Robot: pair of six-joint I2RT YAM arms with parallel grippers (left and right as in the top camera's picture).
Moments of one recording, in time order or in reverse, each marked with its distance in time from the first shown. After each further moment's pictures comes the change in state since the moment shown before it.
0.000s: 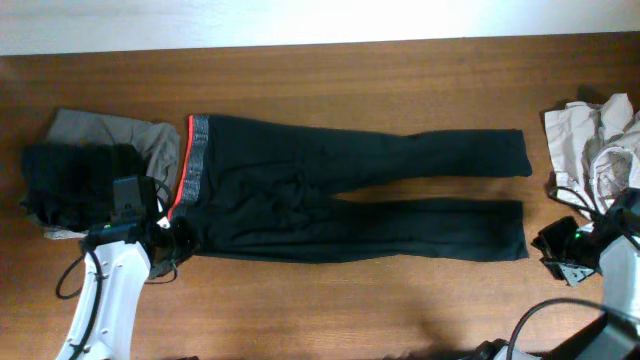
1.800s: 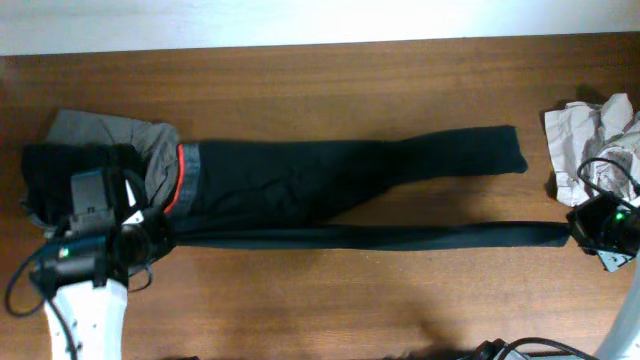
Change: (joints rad) left arm -0.002 -0.249 0.287 -0.350 -0.074 0.046; right arm -0.007 -0.121 0.376 -0.371 -0.025 -0.024
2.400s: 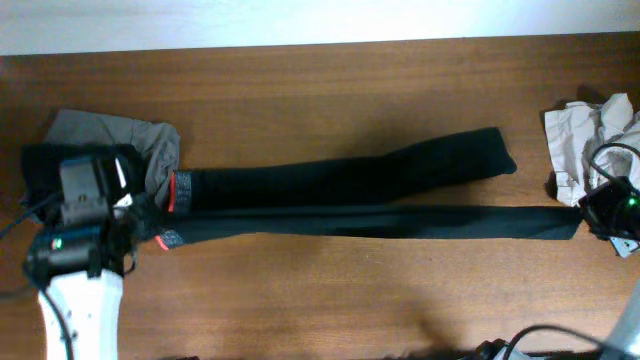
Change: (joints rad) left arm -0.005 0.072 0.068 0.102 -0.132 0.150; right arm 0.006 0.076 0.067 0.063 0.016 0.012
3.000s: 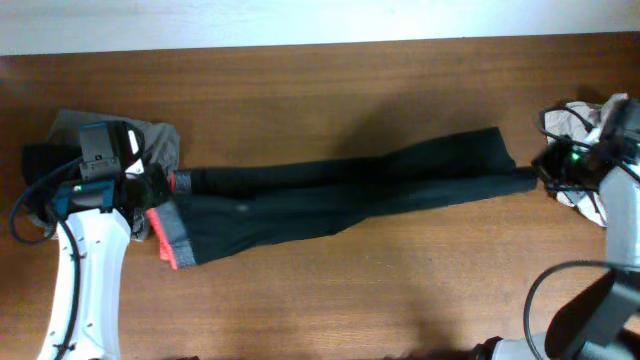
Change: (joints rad) left arm -0.006 0.256 0.000 0.259 0.028 0.066; right arm 0.259 0.266 0.001 0.325 -0.026 0.054
